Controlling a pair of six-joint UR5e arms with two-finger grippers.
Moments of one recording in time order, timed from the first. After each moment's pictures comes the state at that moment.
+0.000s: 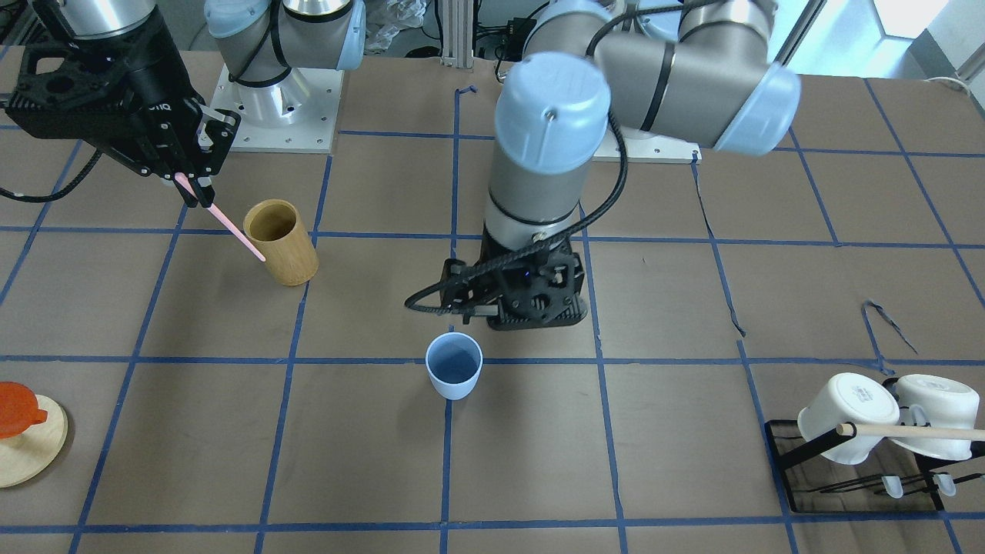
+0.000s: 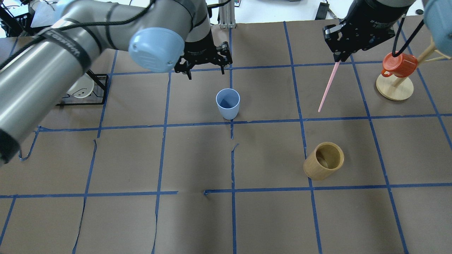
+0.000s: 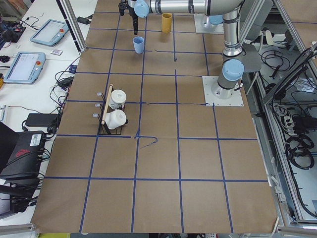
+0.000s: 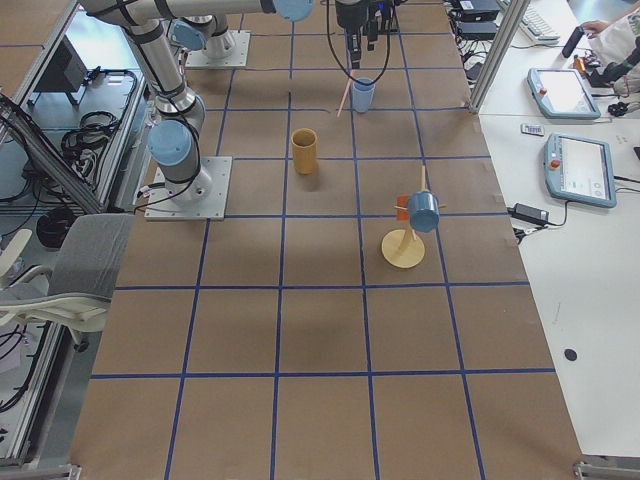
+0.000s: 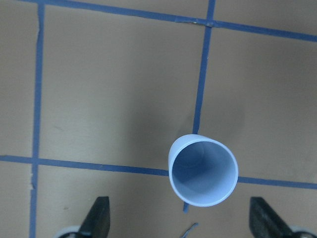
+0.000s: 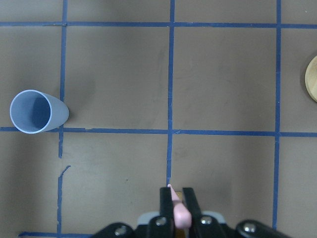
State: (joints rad) left arm -1.82 -1.89 -1.39 -1.39 1.55 -0.35; right arm 1.55 -1.59 1.51 -1.66 -1.53 -0.04
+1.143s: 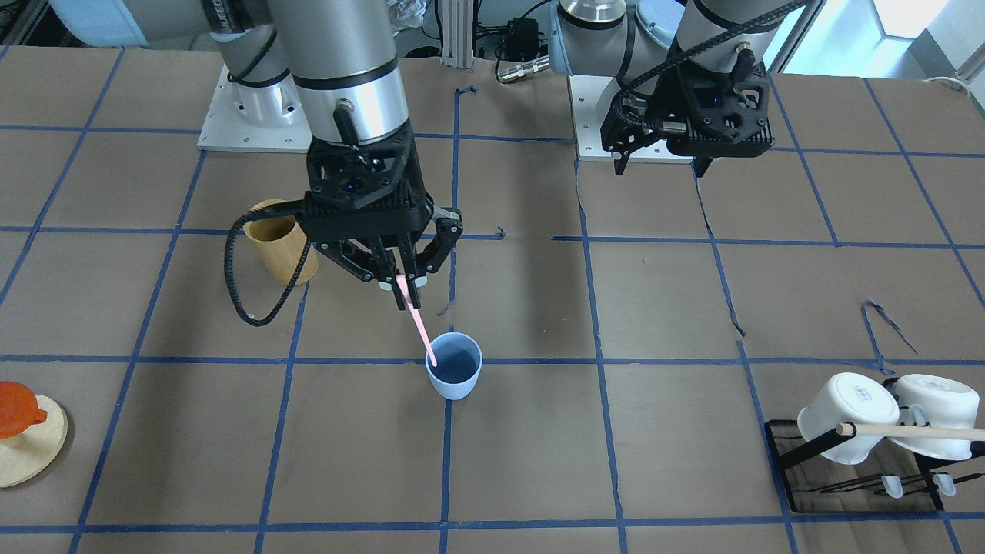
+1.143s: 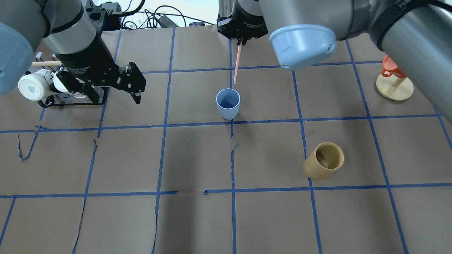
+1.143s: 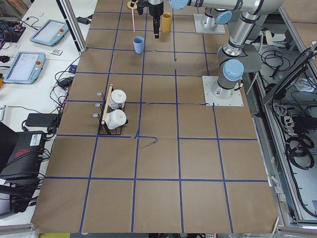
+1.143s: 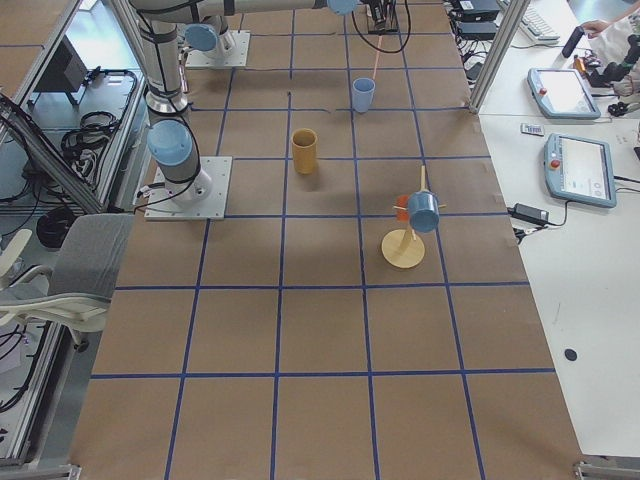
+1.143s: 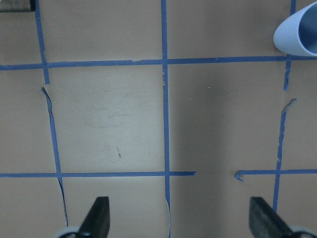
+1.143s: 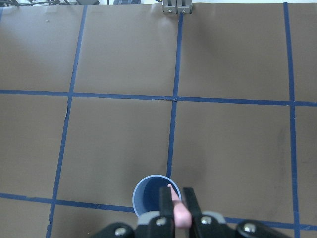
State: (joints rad) left arm -1.60 -1.53 -1.57 -1.68 1.60 -0.02; right arm 1.89 -1.32 1.42 -2.05 -1.55 0.26
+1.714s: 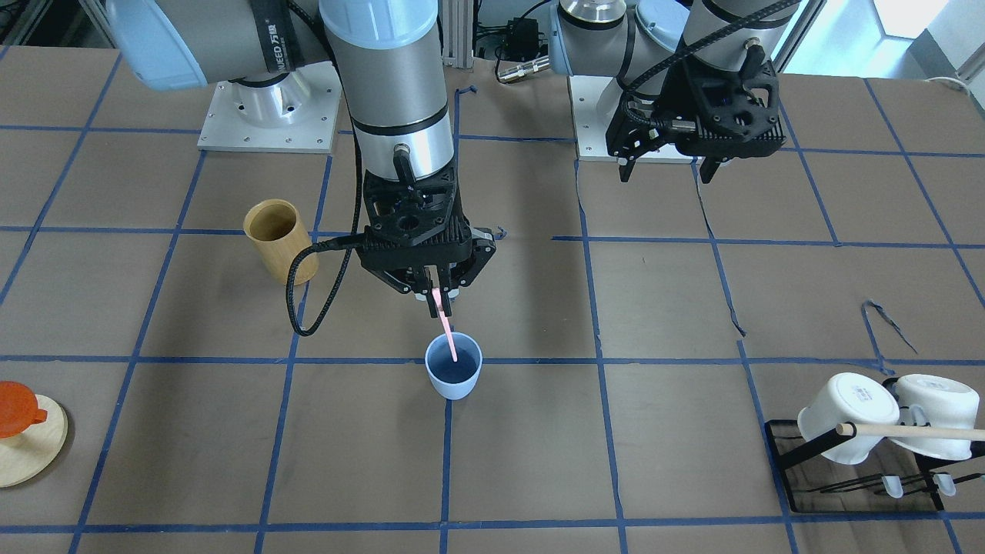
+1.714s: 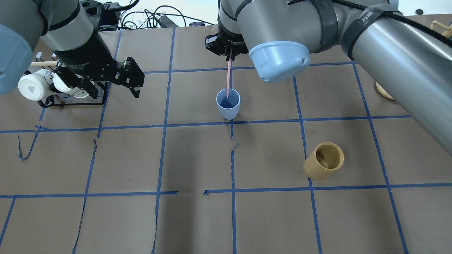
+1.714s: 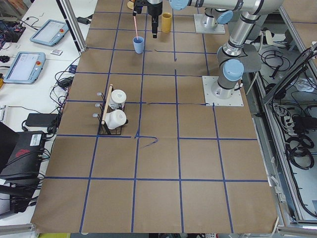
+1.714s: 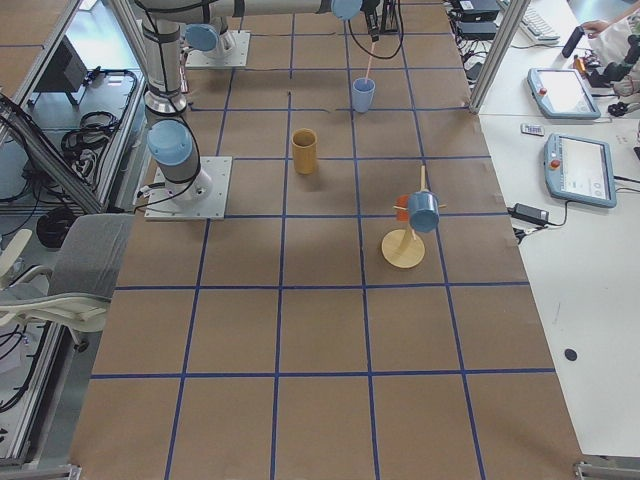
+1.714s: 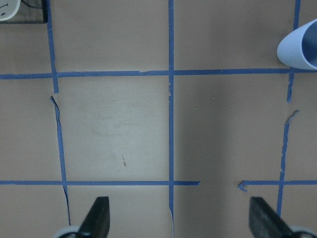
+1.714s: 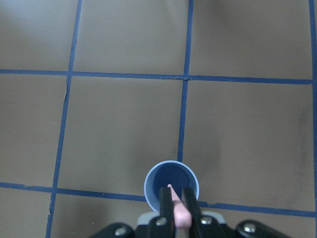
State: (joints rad) left arm -1.59 -1.53 -1.57 -1.62 1.60 -0.02; right arm 1.92 -1.28 1.44 -2.05 -1.56 0.28
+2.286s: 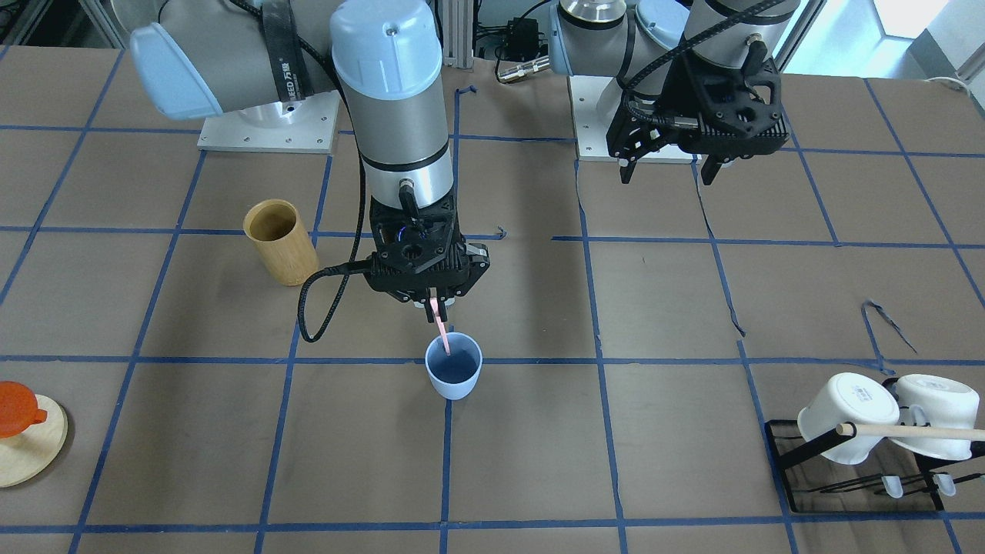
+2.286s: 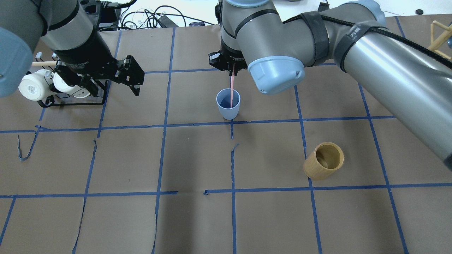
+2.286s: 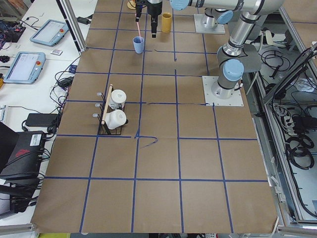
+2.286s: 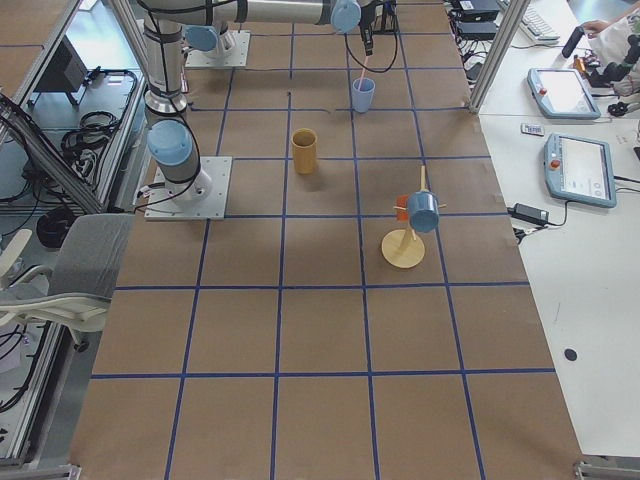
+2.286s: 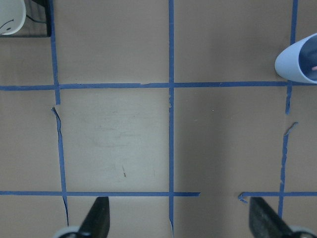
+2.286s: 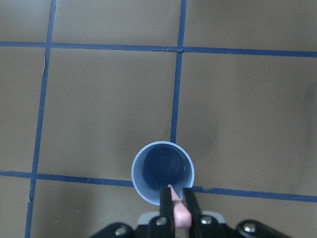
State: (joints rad) left arm -1.59 -1.52 -1.58 -1.61 1.60 -0.02; right arm 1.92 -1.26 1.50 -2.07 -1.56 0.28
